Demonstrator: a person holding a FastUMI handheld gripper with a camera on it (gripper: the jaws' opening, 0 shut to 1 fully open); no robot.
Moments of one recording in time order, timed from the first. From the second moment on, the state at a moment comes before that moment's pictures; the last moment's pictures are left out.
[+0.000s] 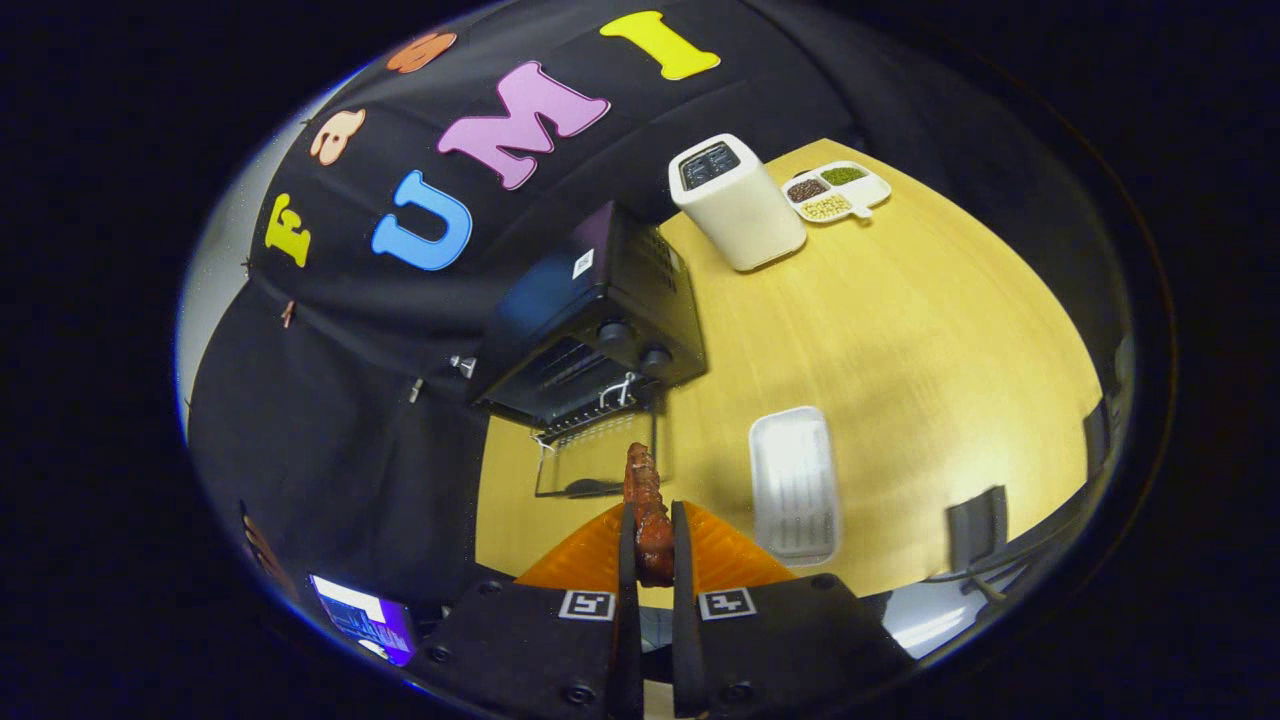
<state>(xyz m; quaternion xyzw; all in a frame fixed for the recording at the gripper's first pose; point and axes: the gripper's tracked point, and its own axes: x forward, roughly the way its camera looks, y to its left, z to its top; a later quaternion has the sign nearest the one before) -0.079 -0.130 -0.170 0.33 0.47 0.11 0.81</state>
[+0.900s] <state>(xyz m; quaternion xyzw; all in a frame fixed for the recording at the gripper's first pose) -0.008 0.082 -0.216 0.41 0.37 0.11 0.83</state>
